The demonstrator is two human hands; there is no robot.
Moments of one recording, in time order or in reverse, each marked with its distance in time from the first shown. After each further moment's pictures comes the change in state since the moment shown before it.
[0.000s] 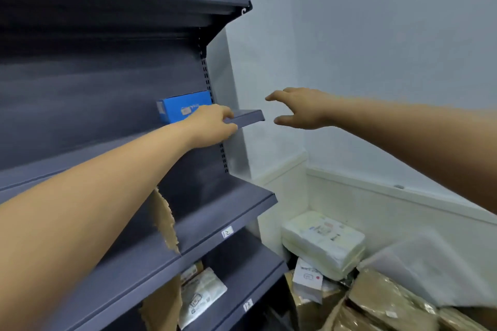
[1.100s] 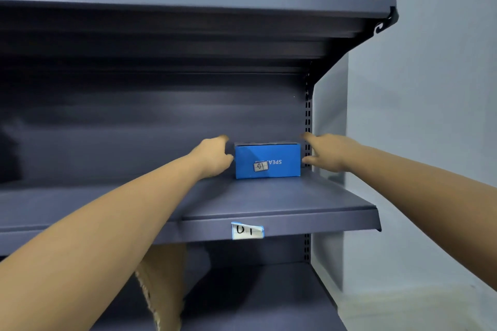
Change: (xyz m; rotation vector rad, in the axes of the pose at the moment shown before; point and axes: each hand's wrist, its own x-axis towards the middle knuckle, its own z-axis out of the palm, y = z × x) left_hand 0.173 -0.169 0.003 0.091 0.271 -0.673; right_hand 0.336 0.027 0.086 -0.009 -0.001 -0.306
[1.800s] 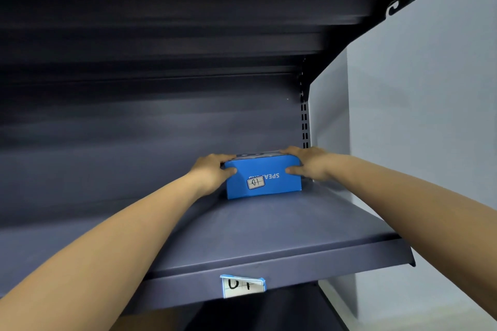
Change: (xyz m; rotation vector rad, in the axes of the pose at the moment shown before) left_hand 0.068 -0.010 0.042 -0.249 -0.049 0.024; right_hand 0.075 0.004 0.037 0.290 -0.137 -0.003
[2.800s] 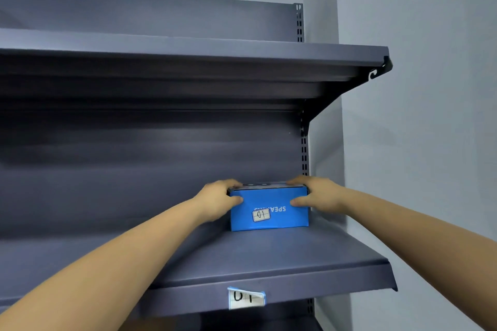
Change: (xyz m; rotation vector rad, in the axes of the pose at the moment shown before) left_hand -0.045 0.018 -0.024 0.011 -0.045 0.086; right_hand -0.051 -0.007 -0.014 0.258 0.101 -0.075
